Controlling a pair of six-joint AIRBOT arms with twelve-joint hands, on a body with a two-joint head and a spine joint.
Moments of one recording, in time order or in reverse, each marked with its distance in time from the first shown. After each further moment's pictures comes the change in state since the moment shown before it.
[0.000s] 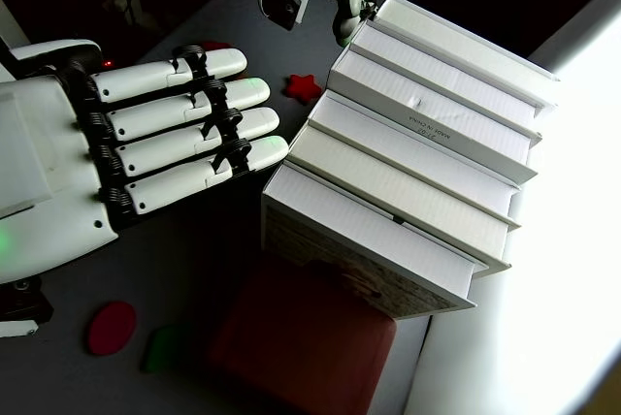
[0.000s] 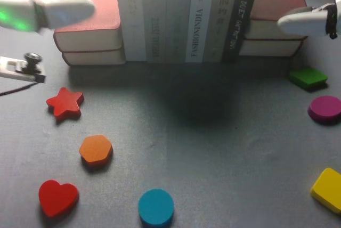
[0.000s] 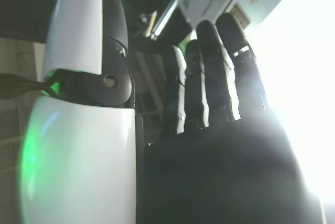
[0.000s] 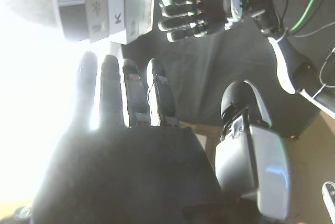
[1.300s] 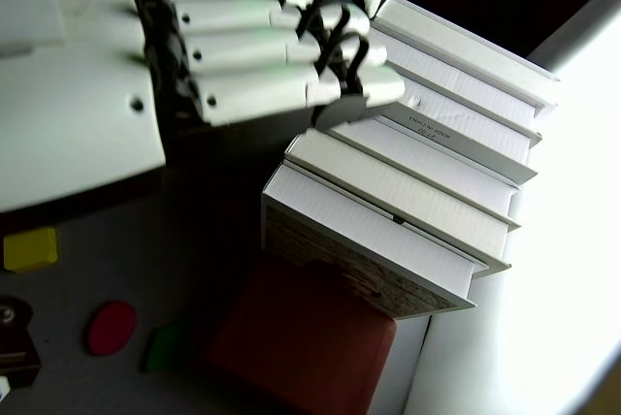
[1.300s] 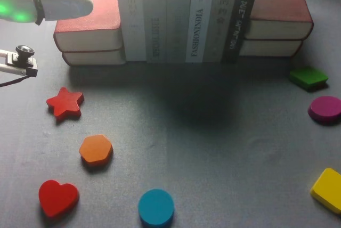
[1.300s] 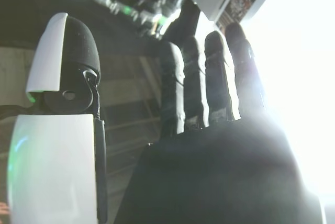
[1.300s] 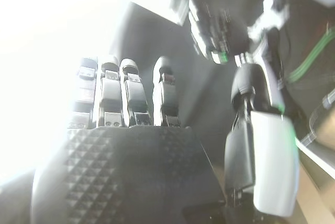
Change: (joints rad) left arm -0.053 0.027 -0.014 0.076 0.047 0.000; right arm 0.454 -0.090 0.101 -0.715 -0.324 0.327
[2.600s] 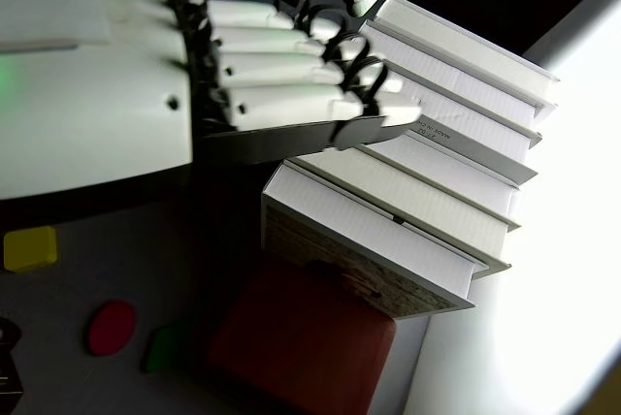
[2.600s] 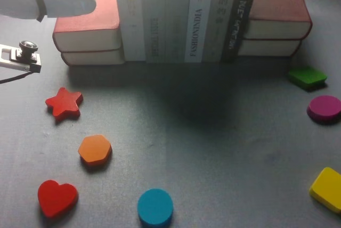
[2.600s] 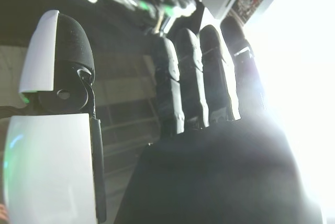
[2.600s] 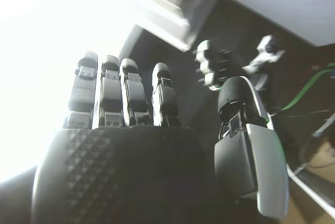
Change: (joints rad) left arm -0.018 -0.010 0.007 0.005 -0.013 0.000; right arm -0.036 0.015 -0.078 -0.312 0.006 0.115
